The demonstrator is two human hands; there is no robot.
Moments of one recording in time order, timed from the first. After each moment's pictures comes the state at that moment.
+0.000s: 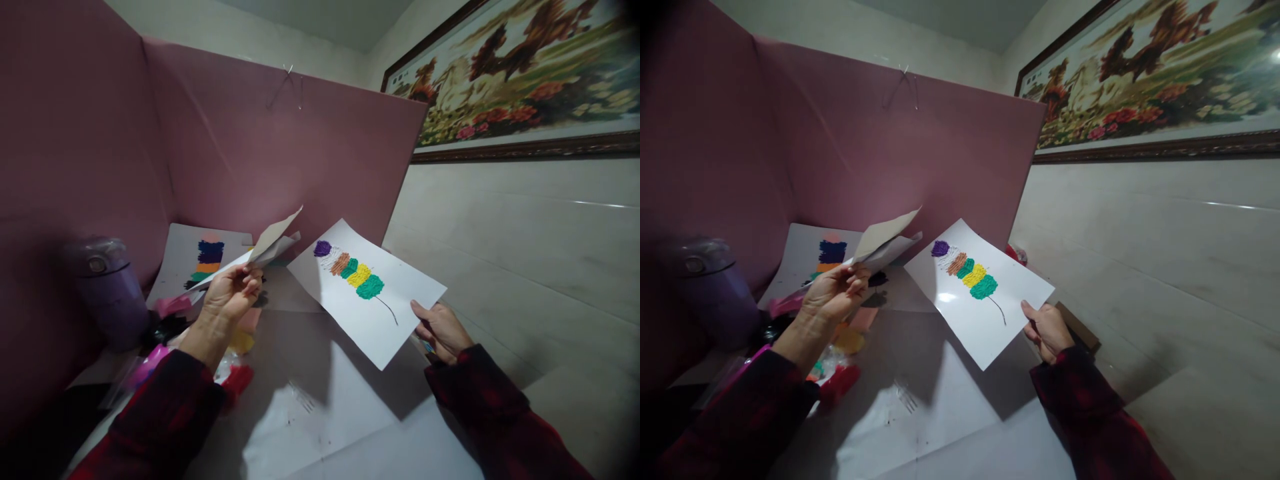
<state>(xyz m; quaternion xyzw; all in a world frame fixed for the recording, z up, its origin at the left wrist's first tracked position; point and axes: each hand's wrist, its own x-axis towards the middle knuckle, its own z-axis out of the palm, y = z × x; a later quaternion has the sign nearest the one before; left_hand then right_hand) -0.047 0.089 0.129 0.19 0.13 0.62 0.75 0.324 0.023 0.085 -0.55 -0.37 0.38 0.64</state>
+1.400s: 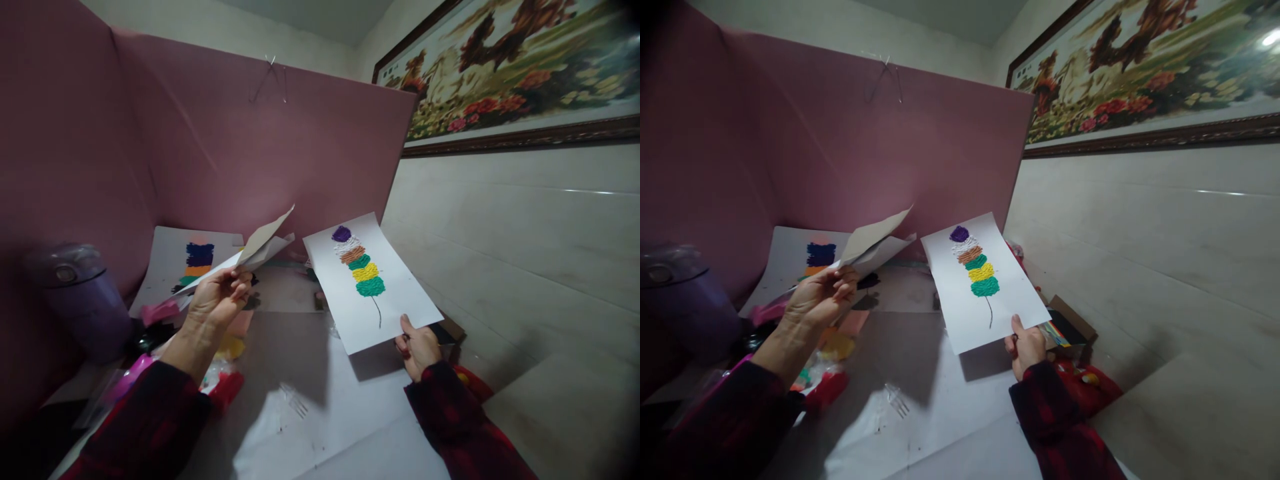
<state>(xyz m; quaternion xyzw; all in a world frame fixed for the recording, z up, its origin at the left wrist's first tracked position) -0.045 0.093 0.121 0.20 0.13 0.62 0.75 0.300 0.026 0.024 -0.48 -0.25 0.35 0.77</state>
